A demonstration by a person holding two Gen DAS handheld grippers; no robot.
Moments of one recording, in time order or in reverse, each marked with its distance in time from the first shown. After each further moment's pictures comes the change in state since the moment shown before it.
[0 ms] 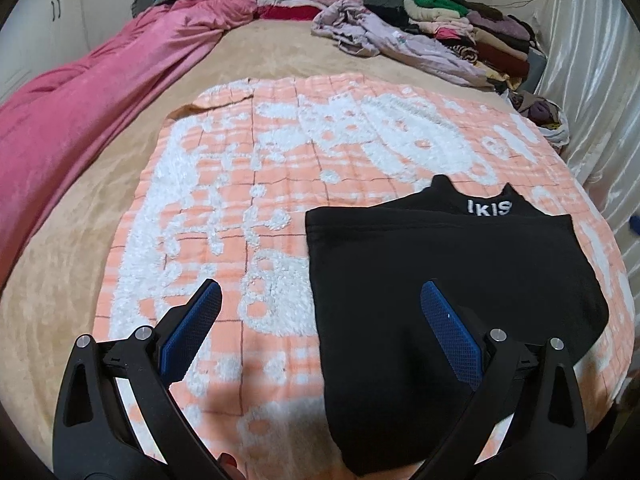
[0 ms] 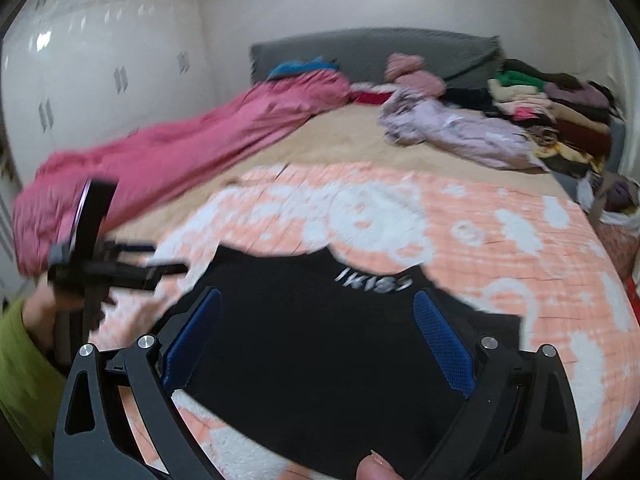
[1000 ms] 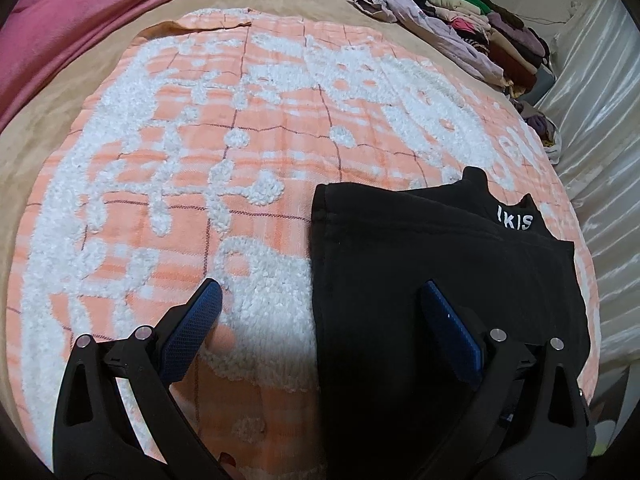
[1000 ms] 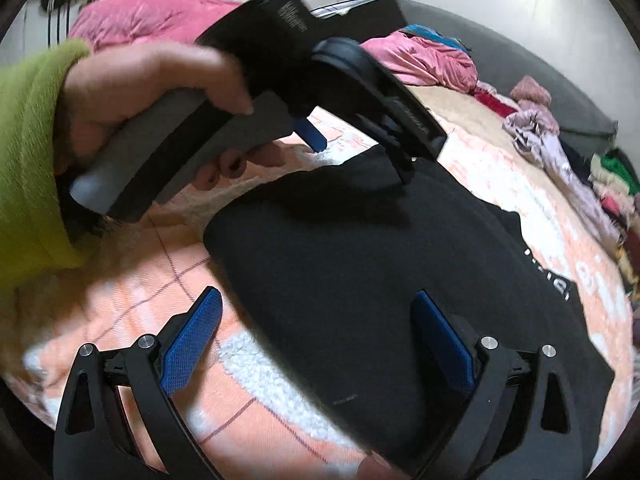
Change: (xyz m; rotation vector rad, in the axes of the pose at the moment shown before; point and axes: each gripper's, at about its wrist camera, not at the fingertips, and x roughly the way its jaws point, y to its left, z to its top) left arm 0.077 0.027 0.004 -0.162 0.134 -0.156; right arm 0.106 0.158 -0.090 -0.485 0.144 0.089
